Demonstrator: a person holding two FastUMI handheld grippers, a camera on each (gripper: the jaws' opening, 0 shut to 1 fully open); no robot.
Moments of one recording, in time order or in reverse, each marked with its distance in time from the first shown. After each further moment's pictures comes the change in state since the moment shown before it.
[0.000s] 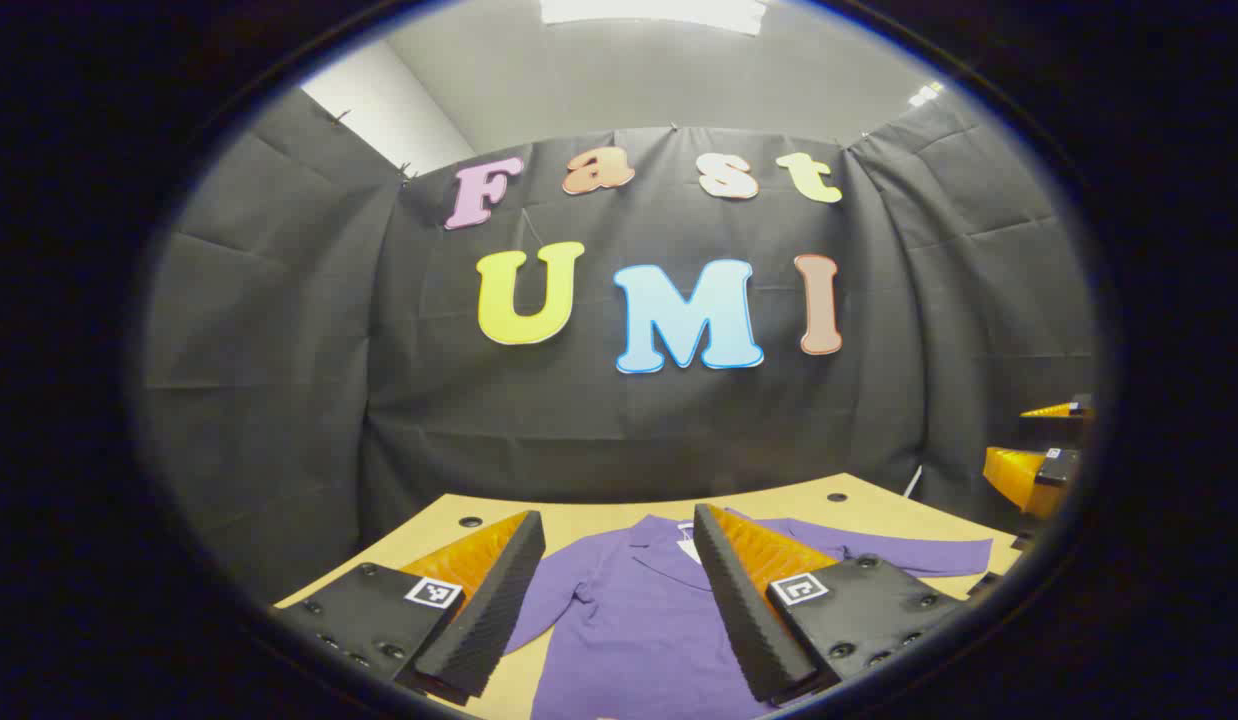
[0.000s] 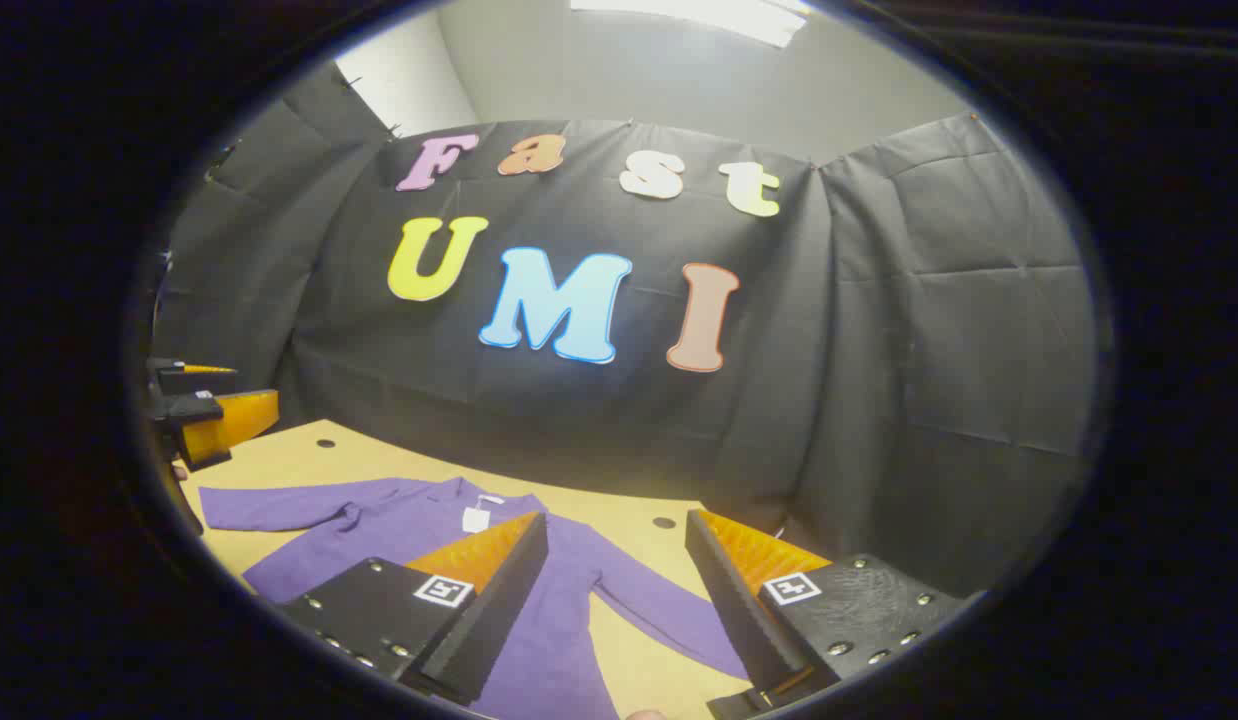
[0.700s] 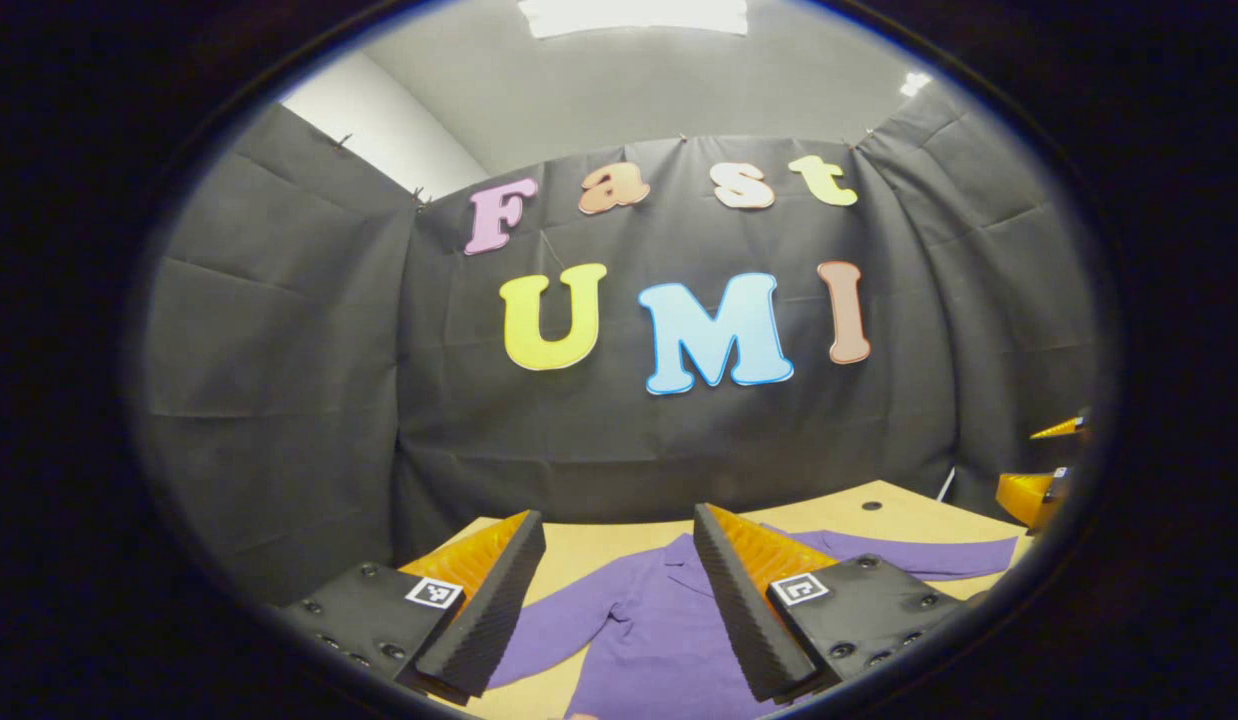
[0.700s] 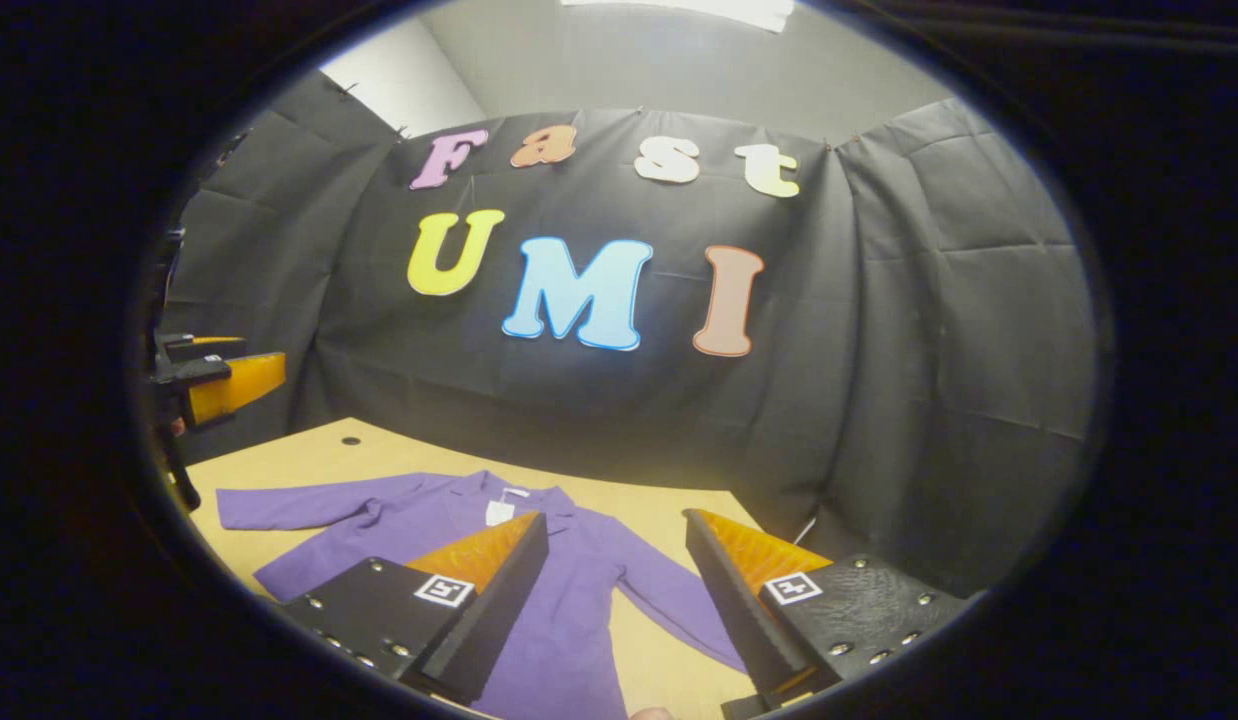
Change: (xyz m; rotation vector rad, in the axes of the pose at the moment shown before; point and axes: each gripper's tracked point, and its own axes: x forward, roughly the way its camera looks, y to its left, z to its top) left arm 0.012 0.010 0.027 0.044 -0.054 0.045; right arm 0.016 -0.002 -0.008 0.017 0.028 0.038
